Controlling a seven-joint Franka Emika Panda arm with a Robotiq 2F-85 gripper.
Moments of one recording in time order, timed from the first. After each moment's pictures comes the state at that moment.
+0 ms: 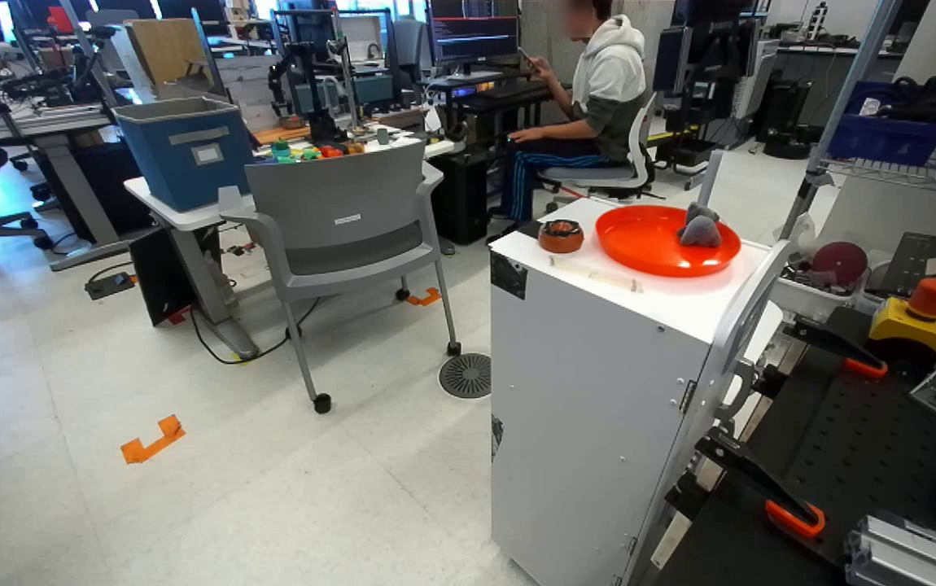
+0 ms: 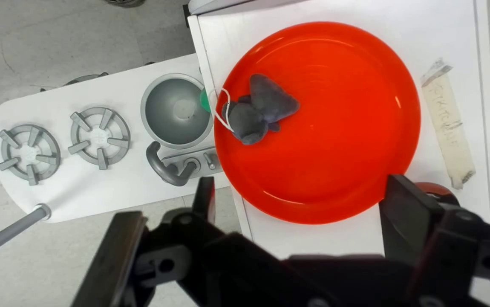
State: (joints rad) arm -0.07 0.15 -0.07 -2.02 -0.05 2.06 0.01
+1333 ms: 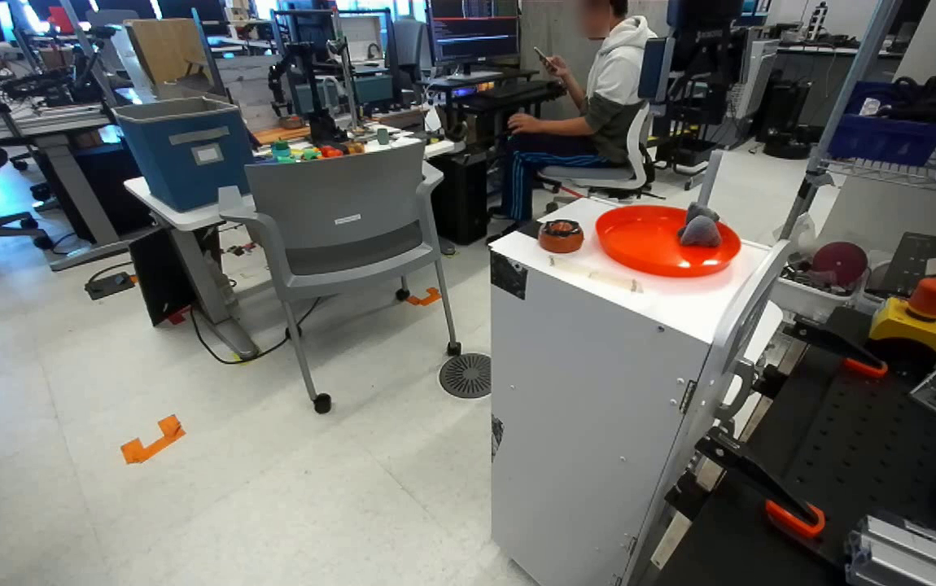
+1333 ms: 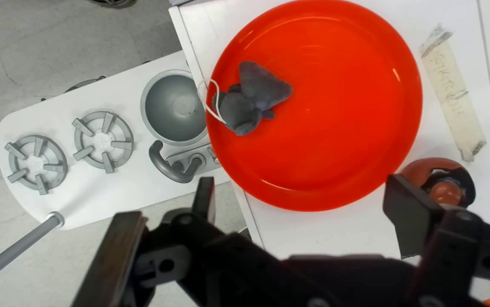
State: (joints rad) arm -0.06 0.17 -0.07 -2.02 -0.05 2.10 0.12
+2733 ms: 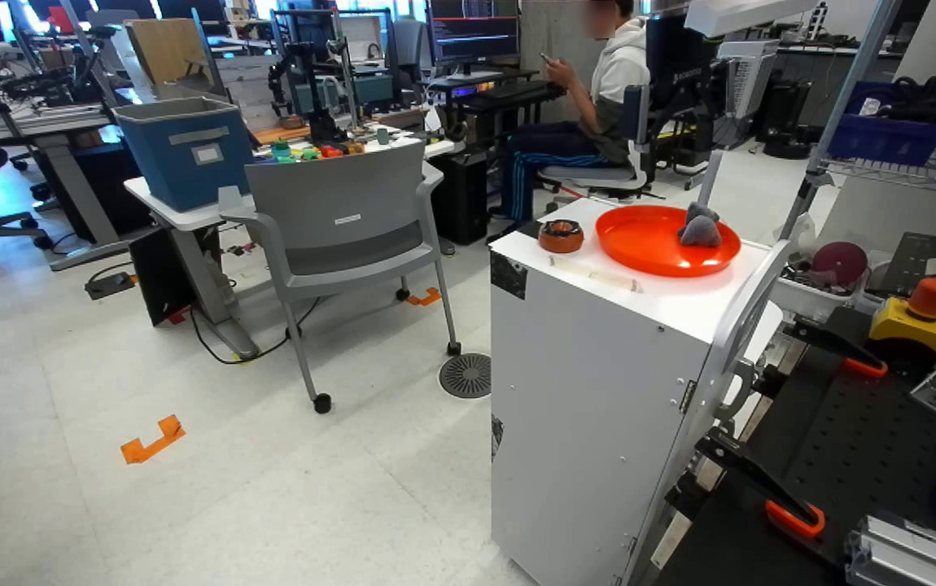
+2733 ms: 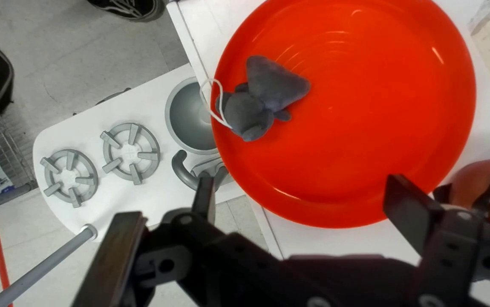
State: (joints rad) arm -0.03 0.27 -0.07 -1.99 -0.16 2.12 0.28
